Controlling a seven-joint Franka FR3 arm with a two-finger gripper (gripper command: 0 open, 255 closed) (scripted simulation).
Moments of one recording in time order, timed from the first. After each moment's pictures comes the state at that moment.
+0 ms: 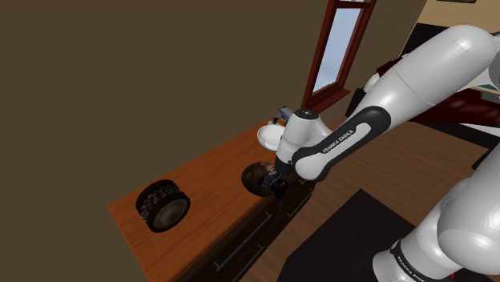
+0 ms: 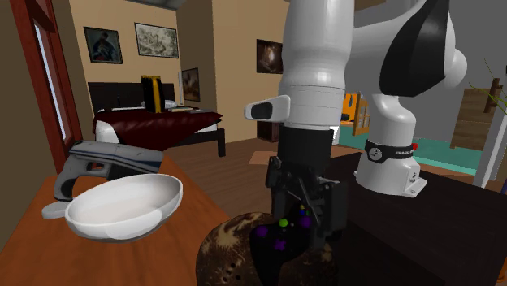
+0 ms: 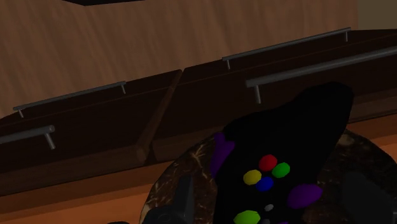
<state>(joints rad) 0.05 0.08 0.20 -2.60 0.02 2.79 0.26</state>
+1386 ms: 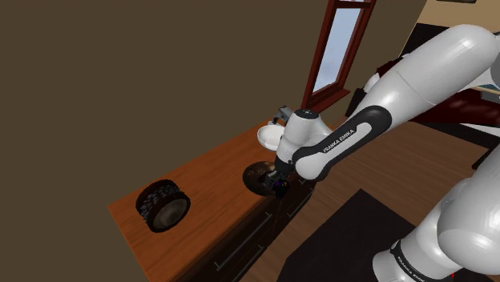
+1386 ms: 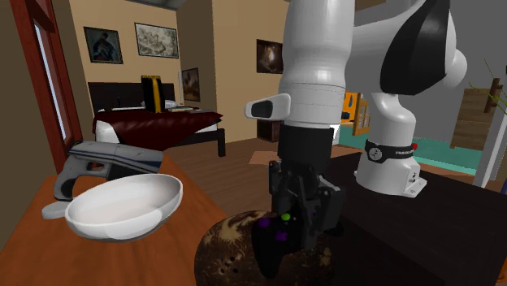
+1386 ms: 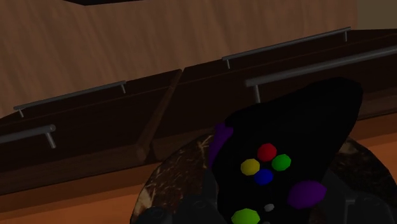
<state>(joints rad) 0.05 0.07 0.20 -2.60 0.02 2.79 0.26</state>
